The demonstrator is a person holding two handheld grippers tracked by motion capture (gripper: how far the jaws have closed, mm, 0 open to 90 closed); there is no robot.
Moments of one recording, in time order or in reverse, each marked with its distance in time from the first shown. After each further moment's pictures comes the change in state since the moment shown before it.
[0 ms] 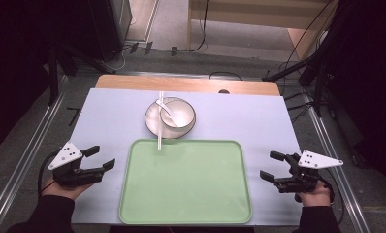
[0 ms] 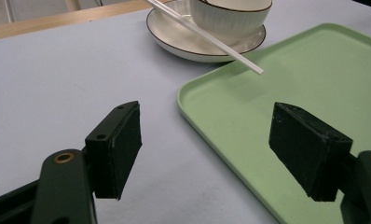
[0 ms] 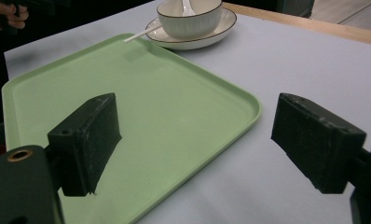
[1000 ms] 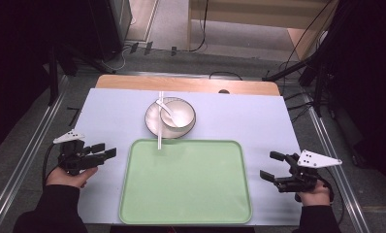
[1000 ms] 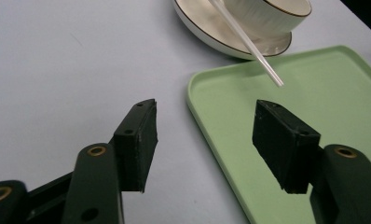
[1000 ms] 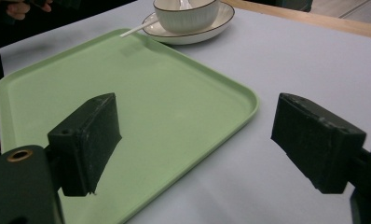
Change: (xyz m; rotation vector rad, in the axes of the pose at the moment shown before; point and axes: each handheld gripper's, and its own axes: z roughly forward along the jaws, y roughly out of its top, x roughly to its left) left arm 0.022 0.022 0.027 0.148 -0.018 -0.295; right arm -0.003 -0.003 0.001 0.018 -0.006 0.005
